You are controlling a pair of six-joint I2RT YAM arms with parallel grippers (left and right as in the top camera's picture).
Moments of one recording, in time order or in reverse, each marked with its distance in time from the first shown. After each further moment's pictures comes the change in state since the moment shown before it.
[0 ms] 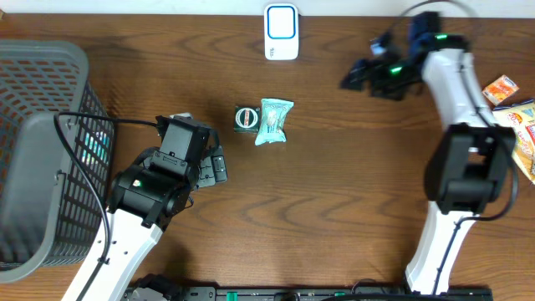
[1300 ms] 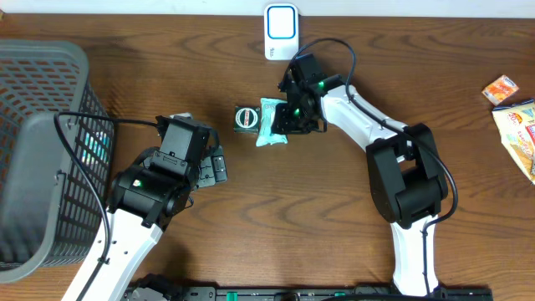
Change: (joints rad) left arm 0.000 0.000 0.000 0.000 0.000 0.000; right arm 0.428 0.000 -0.247 0.333 0.182 0.298
